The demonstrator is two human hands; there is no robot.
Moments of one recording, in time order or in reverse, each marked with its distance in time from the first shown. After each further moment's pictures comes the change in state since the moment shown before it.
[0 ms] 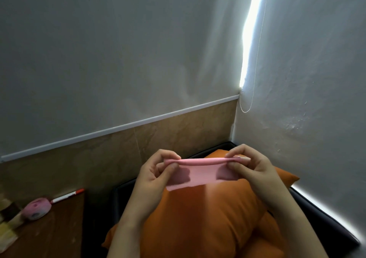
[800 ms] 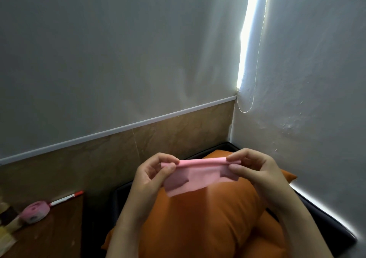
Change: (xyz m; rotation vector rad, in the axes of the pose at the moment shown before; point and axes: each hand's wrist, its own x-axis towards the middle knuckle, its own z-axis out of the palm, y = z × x) left_hand -0.006 -0.003 -0.009 0.000 -0.017 0.019; right_hand -0.010 -0.007 -0.003 0.102 0.033 -0.003
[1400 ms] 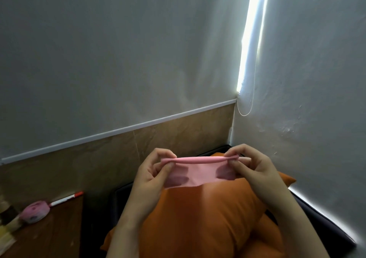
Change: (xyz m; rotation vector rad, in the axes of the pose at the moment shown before) left_hand -0.004 0.011 0.009 -0.042 0.040 -0.001; right_hand -0.002 -0.009 0.006 -0.176 -0.014 -0.021
